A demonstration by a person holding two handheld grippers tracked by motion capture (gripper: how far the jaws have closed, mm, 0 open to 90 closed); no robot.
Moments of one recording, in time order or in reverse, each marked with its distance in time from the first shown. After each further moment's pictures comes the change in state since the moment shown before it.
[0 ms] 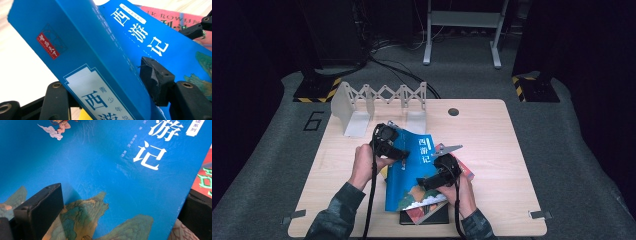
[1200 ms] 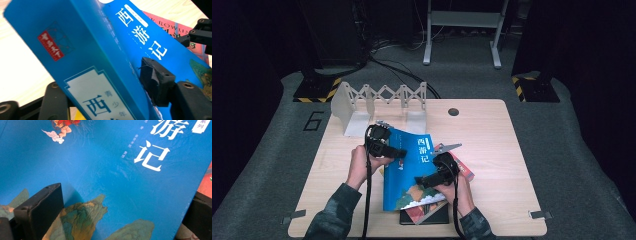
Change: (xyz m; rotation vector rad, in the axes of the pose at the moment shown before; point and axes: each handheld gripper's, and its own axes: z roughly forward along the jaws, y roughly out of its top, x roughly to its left) left arm 0.025 -0.013 0.007 -0.056 -0.121 -0.139; right arm -0.005 0.001 0.008 -0.007 0.046 0.035
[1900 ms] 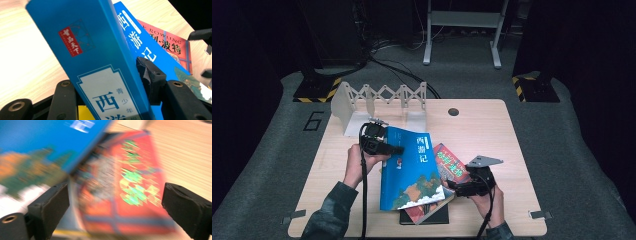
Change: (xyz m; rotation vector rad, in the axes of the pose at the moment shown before) left arm 0.008 0.001 -0.017 -0.030 -0.063 -0.047; right arm -0.030 -0.063 -0.078 -0.152 -0.206 -0.017
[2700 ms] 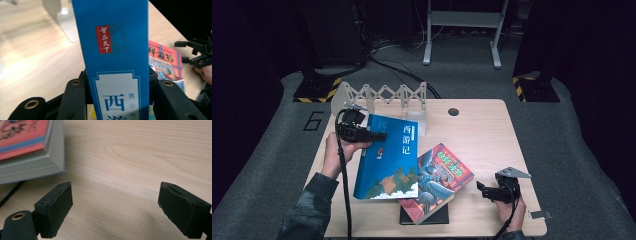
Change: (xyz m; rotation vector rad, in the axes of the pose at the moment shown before) left arm 0.015 0.019 -0.069 -0.074 0.041 0.033; right arm -0.073 -0.080 -0.007 -0.033 -0.214 0.165
